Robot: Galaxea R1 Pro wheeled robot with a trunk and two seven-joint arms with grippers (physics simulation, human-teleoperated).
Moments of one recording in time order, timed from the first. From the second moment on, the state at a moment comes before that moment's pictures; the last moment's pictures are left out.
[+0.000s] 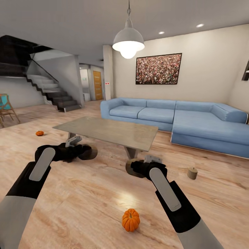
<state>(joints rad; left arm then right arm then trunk) -0.77 0.25 -0.10 -1.29 1.03 0.97 0.34 -0.60 0.07 0.44 -1.51 -1.08 0.75 -1.04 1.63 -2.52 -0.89</state>
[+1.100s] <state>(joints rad) -0.77 0.25 -0.10 -1.29 1.05 0.97 0.34 -0.60 0.07 0.44 -1.51 -1.08 0.75 -1.04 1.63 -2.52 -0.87</state>
